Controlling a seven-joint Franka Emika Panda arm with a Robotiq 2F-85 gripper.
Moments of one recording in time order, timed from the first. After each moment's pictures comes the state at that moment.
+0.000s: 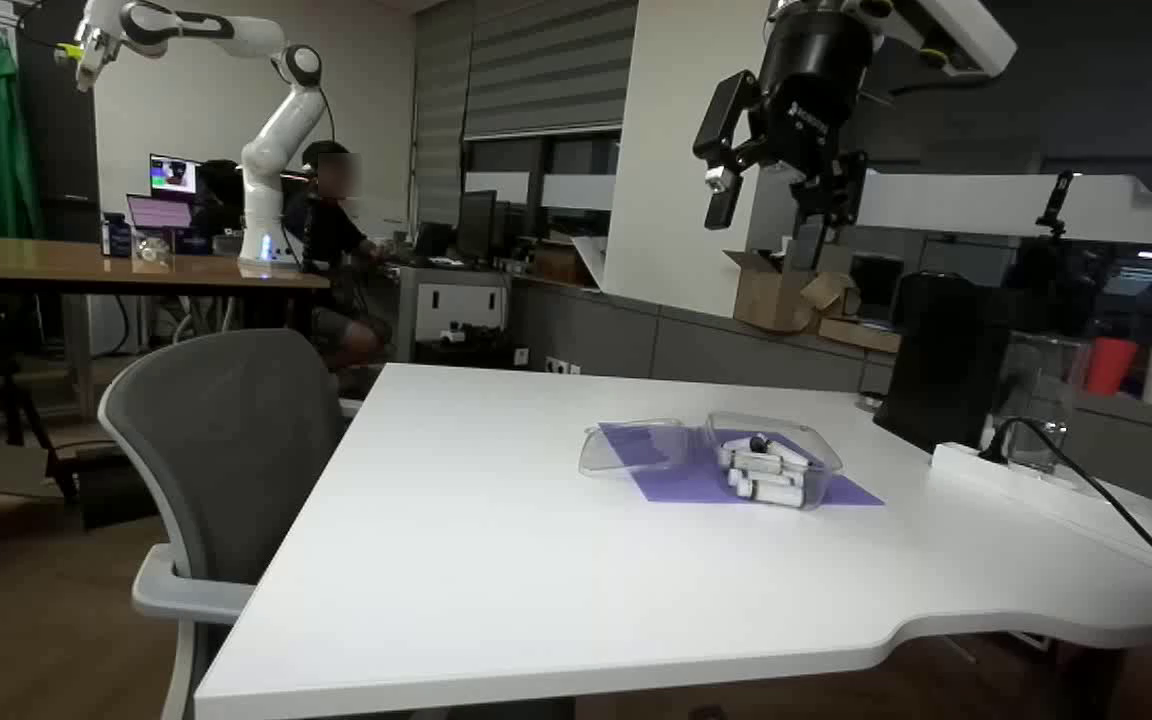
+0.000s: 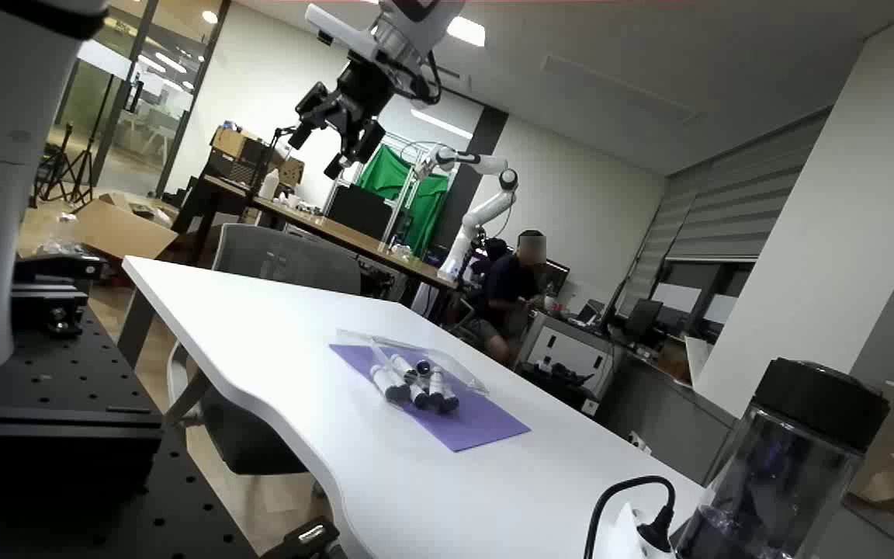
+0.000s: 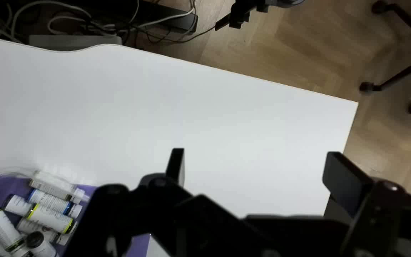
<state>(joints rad) 0.21 -0.38 0.04 -2.56 0.30 2.07 -0.10</state>
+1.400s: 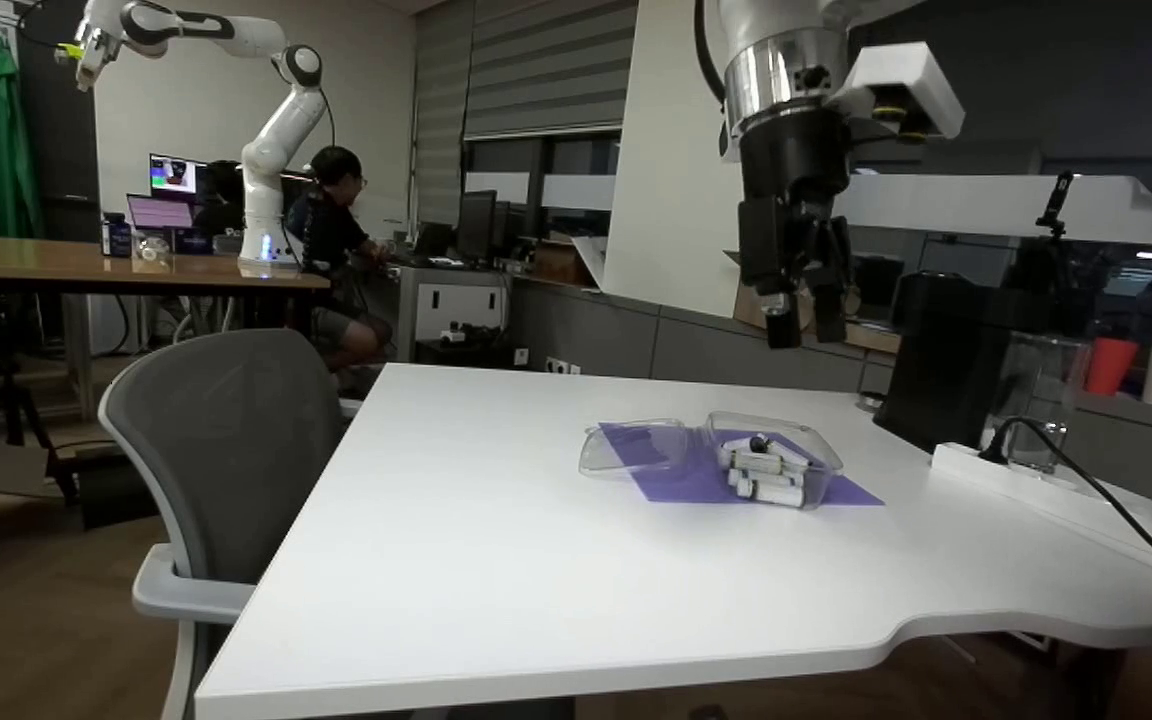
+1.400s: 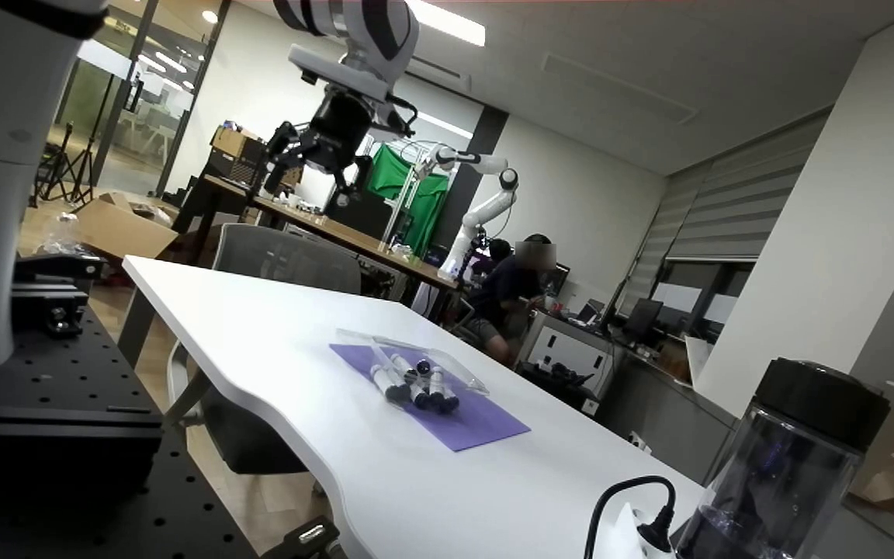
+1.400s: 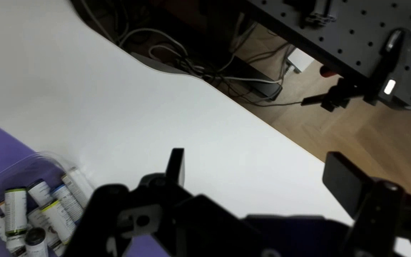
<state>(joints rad) 0.21 -0.23 0.14 -2.57 -0.04 2.08 -0.20</state>
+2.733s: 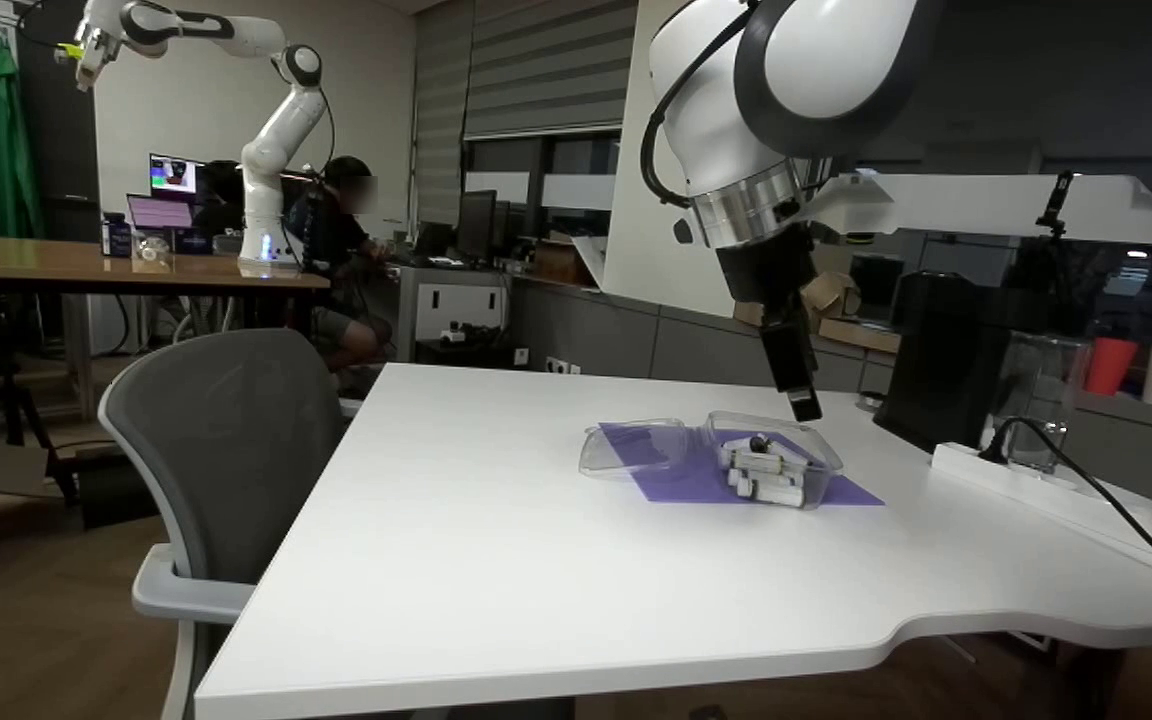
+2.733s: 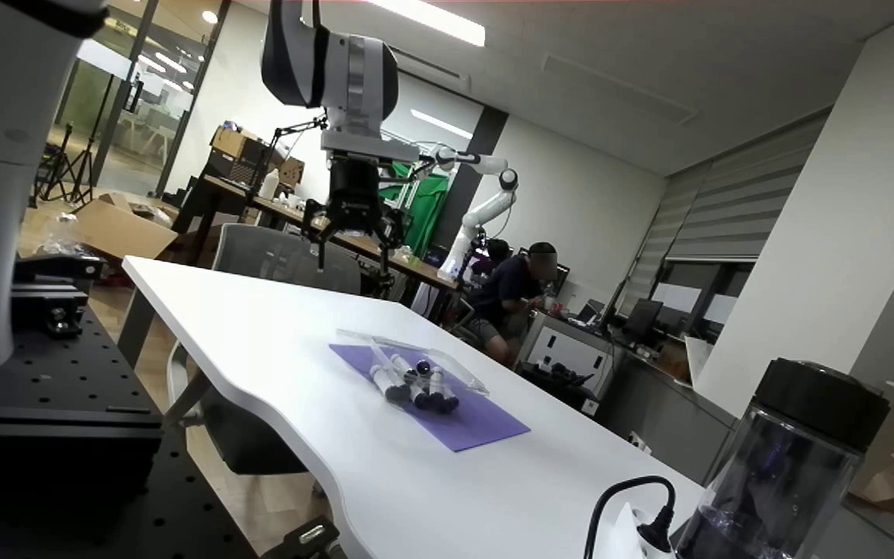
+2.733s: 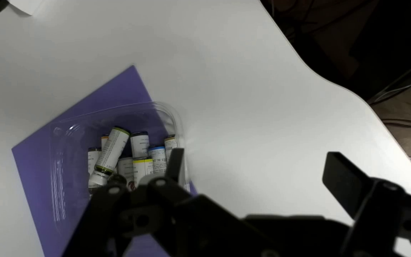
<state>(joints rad) 0.17 0.03 0.15 -2.51 -0.67 2.25 -0.12</state>
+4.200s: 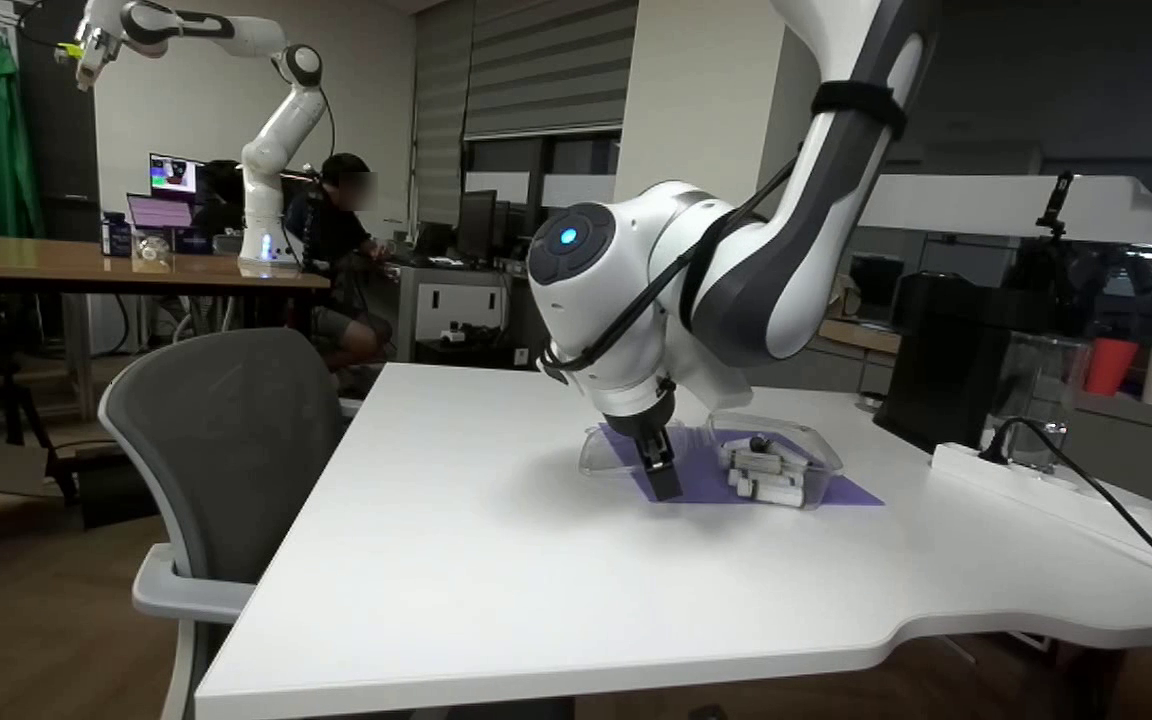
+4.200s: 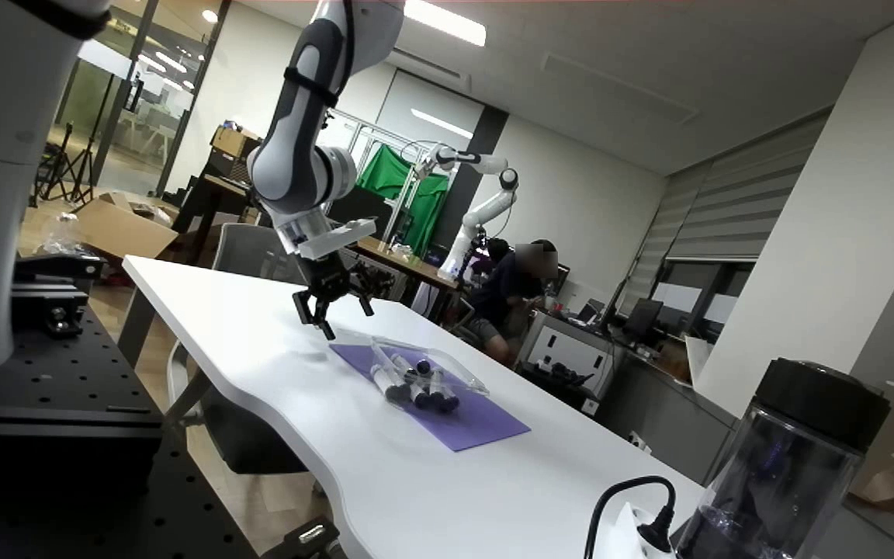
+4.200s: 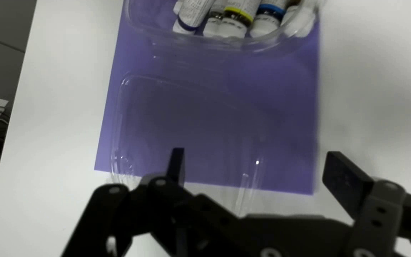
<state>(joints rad) 0.28 0.57 0.16 -2.20 -1.60 2.32 0.39</state>
